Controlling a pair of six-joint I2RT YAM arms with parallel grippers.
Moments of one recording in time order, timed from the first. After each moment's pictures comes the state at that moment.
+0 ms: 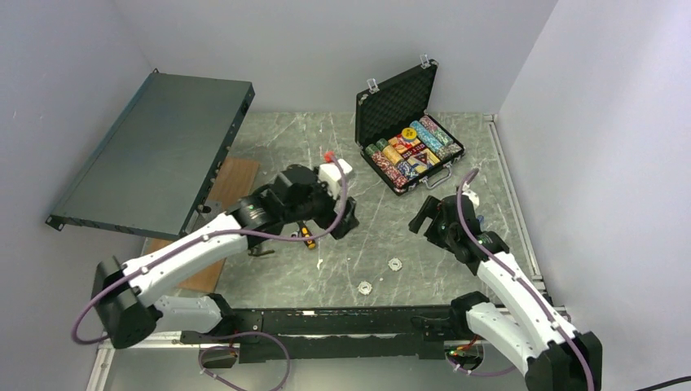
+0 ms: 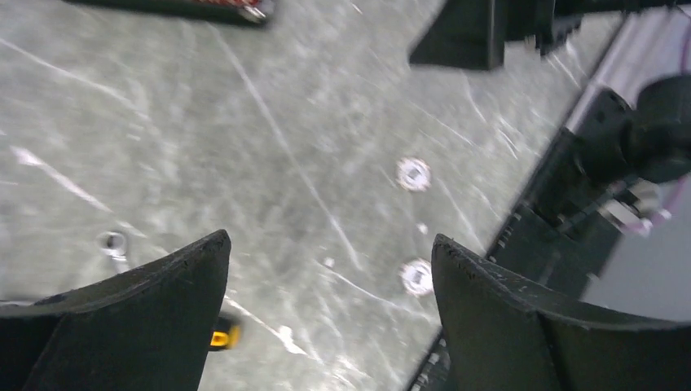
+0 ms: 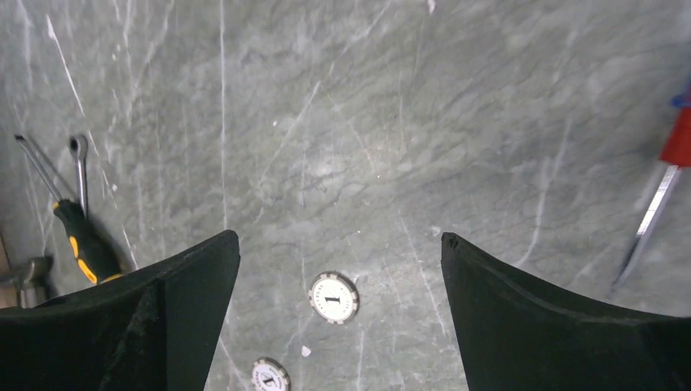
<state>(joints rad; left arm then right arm) -0.86 1.20 1.07 -0.31 0.11 -0.11 0.32 0.85 0.55 -0.51 0.11 0.74</state>
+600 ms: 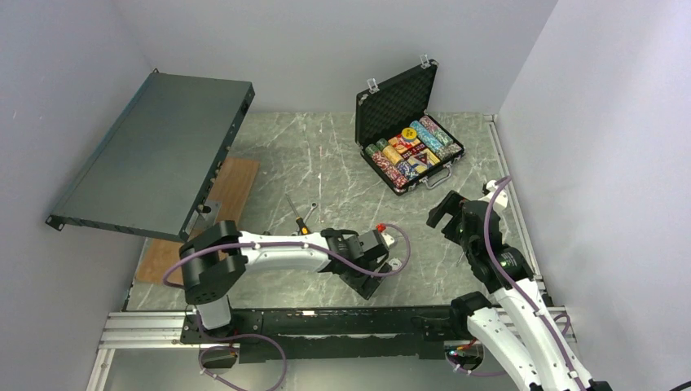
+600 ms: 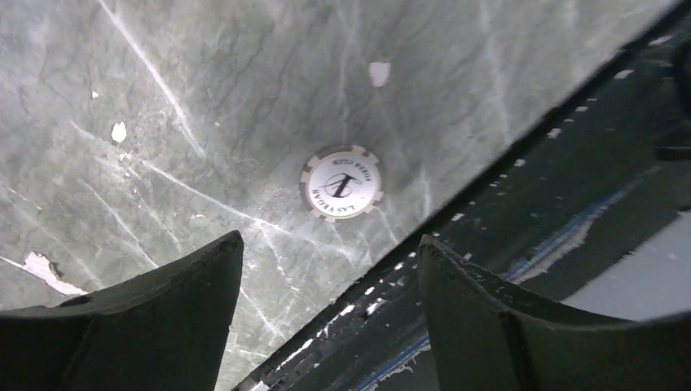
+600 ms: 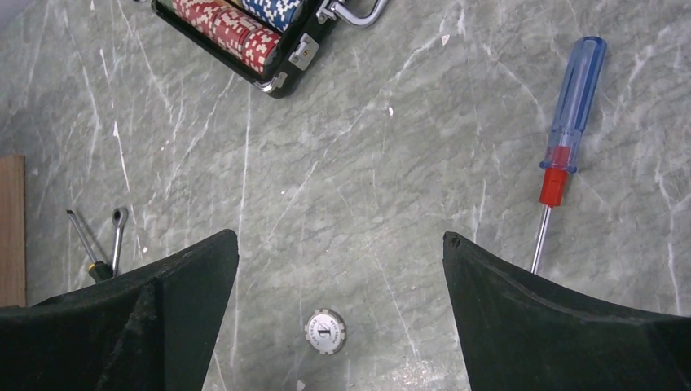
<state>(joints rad) -1.23 1.71 1.13 -0.51 0.00 -0.48 0.31 0.60 0.64 -0.64 0.32 0.68</state>
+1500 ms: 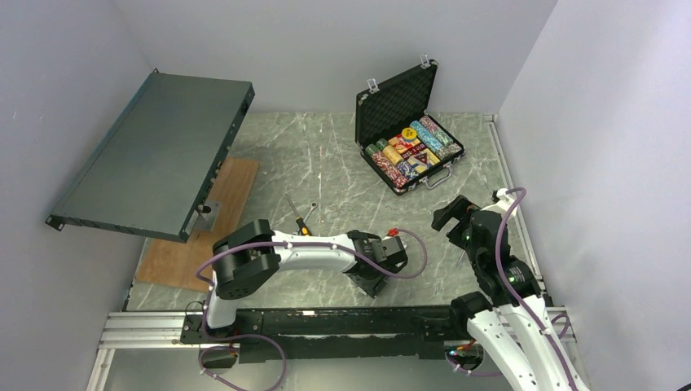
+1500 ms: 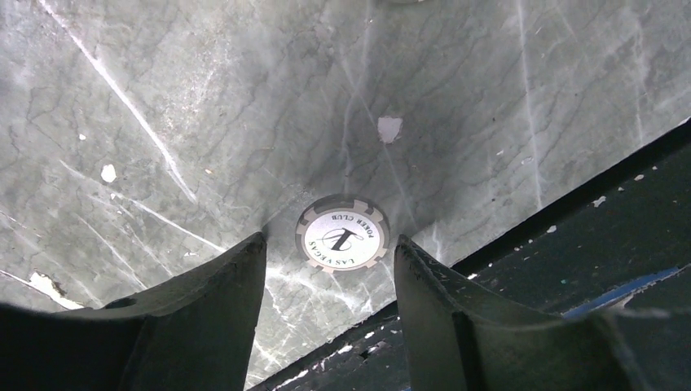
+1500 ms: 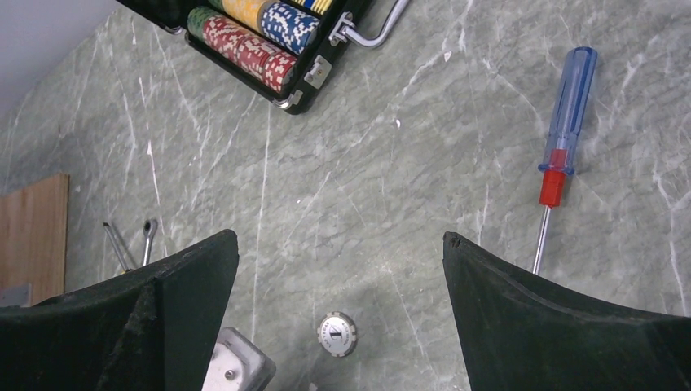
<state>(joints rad) -1.28 1.93 1.32 -0.67 -0.11 -0.52 0.31 0.48 0.63 -0.66 0.33 0.71</state>
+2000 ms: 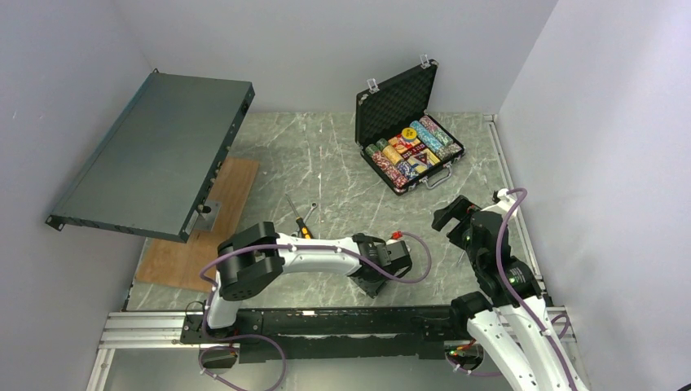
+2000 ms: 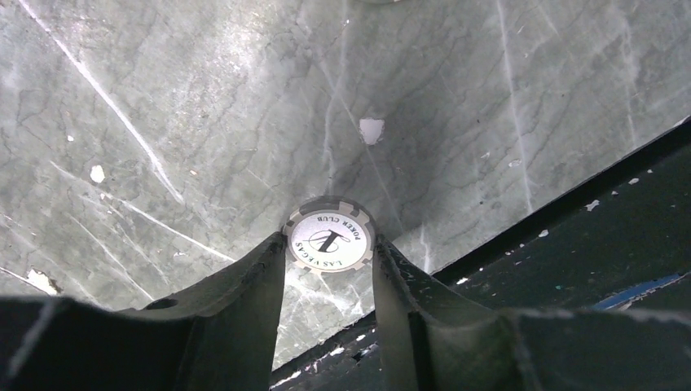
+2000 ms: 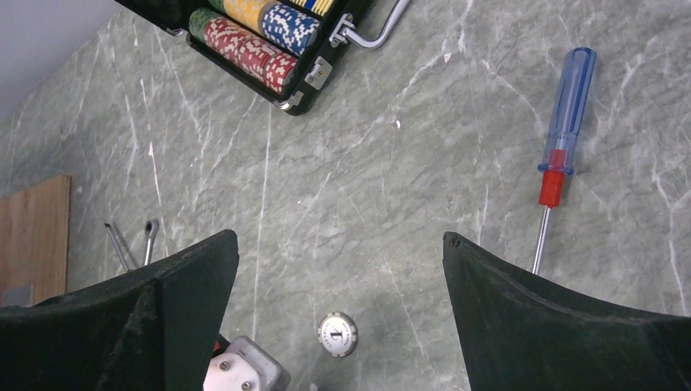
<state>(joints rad) -1.31 1.96 1.37 -0.70 -0.14 -0.52 0.31 0.47 0.63 -0.67 0.34 0.71</state>
